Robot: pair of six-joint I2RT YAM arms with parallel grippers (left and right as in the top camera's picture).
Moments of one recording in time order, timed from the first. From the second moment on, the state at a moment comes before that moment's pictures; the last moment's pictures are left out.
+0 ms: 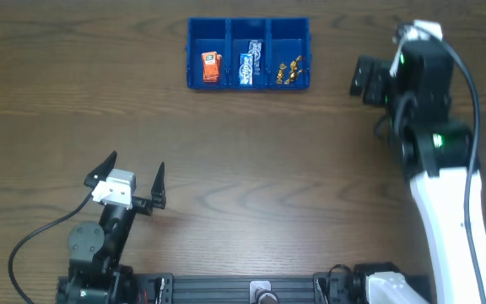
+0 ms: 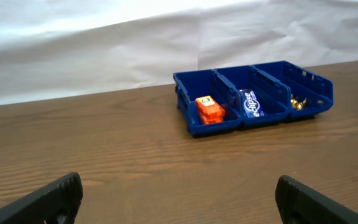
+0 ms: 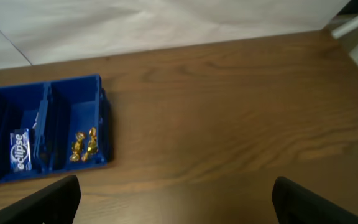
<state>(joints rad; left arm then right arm) -0.14 0.01 0.02 -0.10 0.12 0.04 0.07 1.17 1.21 -0.64 0.23 0.15</state>
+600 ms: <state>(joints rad) -0.14 0.01 0.02 -0.10 0.12 0.04 -0.06 0.44 0.58 -0.42 0.16 0.15</state>
